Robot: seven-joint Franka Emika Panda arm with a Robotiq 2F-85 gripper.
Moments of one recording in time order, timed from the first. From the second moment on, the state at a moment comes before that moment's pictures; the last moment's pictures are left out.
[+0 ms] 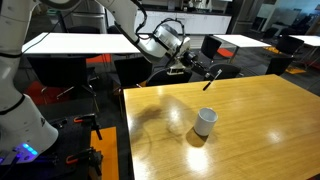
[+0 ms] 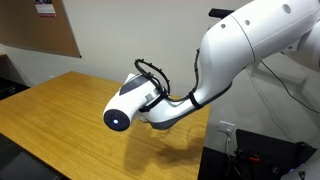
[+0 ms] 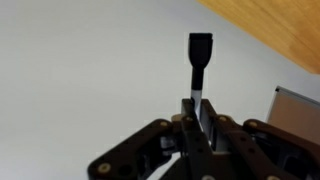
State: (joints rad) arm 0.17 0.56 -0.01 -1.64 -1.48 1.91 1.85
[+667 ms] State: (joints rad) arm 0.17 0.58 0.00 -1.64 -1.48 1.82 1.98
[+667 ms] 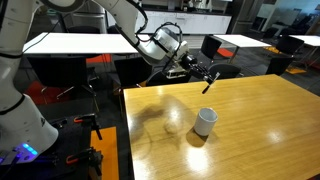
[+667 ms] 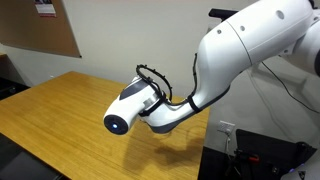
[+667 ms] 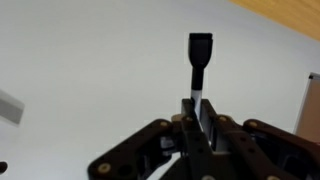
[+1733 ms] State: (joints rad) arm 0.10 0.65 0.00 -1.63 -1.49 1.88 2.12
